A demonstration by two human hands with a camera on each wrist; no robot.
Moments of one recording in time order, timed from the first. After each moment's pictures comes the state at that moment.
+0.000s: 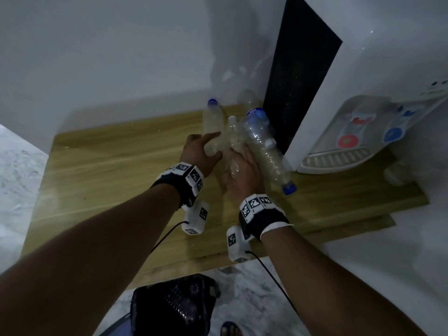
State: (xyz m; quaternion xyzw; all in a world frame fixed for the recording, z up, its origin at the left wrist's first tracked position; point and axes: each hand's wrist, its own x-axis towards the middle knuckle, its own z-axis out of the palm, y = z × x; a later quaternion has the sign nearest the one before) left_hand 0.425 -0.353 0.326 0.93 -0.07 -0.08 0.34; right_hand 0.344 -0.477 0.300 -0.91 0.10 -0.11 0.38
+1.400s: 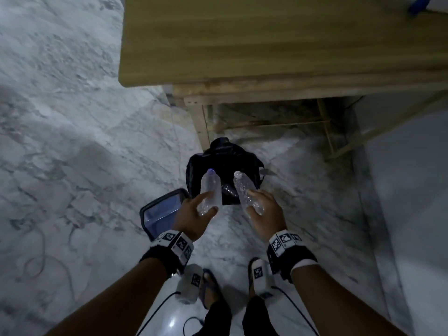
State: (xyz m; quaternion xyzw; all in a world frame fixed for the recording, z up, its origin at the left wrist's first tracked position) left_hand -0.052 -0.029 0.106 0.86 0.09 -0.28 0.41; right_hand -0.073 -0.249 0.116 -0.86 0.16 0.15 0.46
